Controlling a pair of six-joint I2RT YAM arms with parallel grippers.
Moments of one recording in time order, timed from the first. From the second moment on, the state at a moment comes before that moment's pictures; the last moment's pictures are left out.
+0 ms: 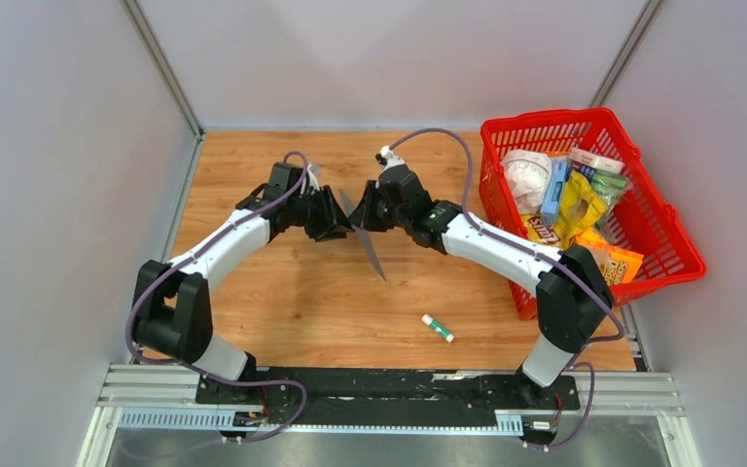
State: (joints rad) left arm -0.35 1.53 1.05 -0.36 0.48 -0.77; right arm 0.80 1.68 1.30 -0.14 -0.05 0.74
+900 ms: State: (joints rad) left arm -0.26 1.34 0.79 -0.48 0.23 -0.68; right arm 0.80 1.86 1.21 -0.33 0.10 0.85
